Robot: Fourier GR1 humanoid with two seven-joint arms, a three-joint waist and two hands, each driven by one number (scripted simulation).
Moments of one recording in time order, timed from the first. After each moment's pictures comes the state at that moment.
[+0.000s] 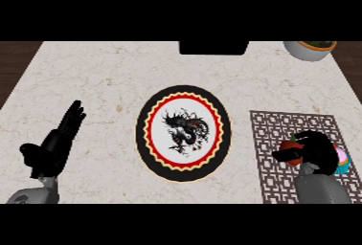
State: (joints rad) left arm -0.06 0.26 0.04 -1.36 0.06 -0.03 -0.10; right arm -0.16 -0.12 -0.13 -1.29 0.96 -0.19 0.87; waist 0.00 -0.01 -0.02
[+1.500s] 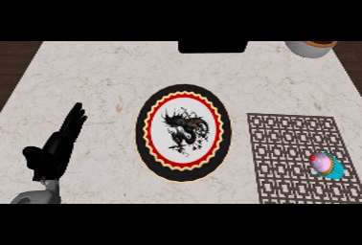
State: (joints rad) left arm -0.04 0.24 0.05 -1.37 0.04 -0.03 -0.11; right arm 0.86 -0.07 0.78 -2.40 1.76 -0.40 0.63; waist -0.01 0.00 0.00
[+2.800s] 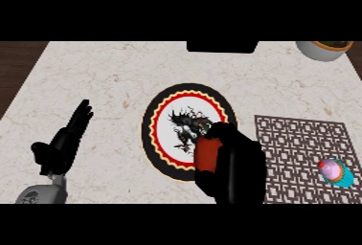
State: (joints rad) left arm -0.08 0.21 0.05 -1.34 0.02 -0.05 -0.12; right arm -0.23 -0.02 0.70 -1.86 1.39 -0.12 1.05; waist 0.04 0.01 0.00
